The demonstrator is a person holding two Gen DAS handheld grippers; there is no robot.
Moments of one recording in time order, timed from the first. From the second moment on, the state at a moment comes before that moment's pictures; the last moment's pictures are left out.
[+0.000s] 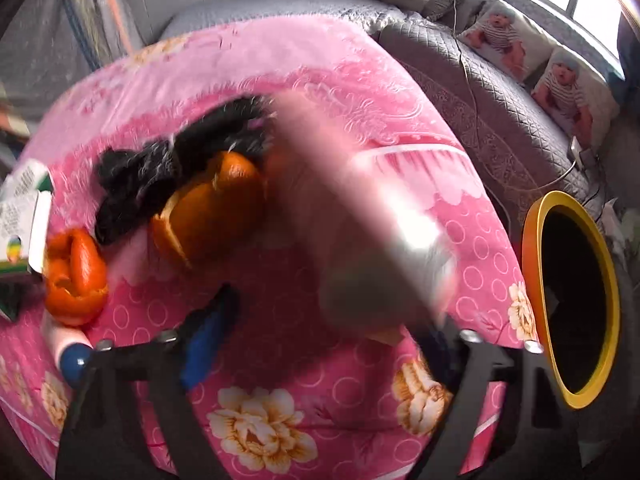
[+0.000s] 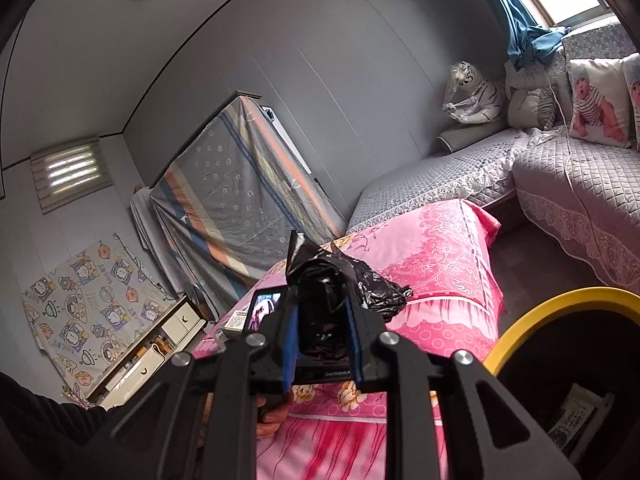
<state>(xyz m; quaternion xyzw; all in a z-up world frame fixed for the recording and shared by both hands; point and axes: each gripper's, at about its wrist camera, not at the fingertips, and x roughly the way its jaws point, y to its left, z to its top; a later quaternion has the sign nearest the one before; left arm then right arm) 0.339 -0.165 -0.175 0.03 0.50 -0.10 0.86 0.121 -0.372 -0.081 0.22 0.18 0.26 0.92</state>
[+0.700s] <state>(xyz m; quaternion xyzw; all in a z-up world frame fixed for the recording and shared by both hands) 0.325 -0.148 -0.135 0.02 0.45 -0.16 0.88 0.131 -0.329 -0.073 0.20 0.19 0.29 0.92</state>
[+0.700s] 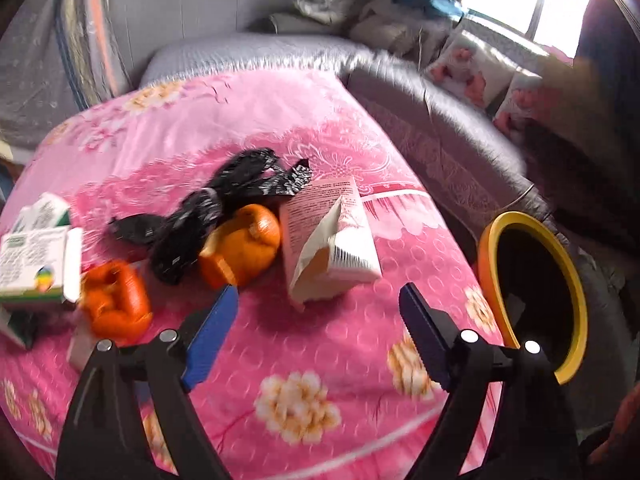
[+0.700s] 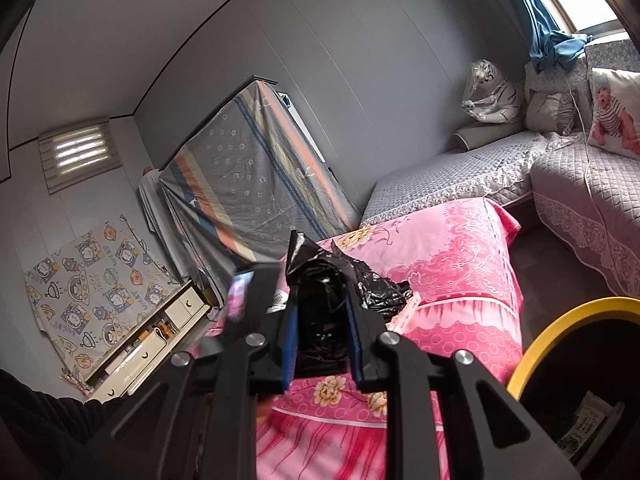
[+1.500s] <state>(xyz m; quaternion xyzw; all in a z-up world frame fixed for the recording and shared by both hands) 0.358 -0.122 -0.142 0.00 0.43 -0.12 0.90 0.117 -0.348 -0.073 0.21 0.18 0.27 0.92</state>
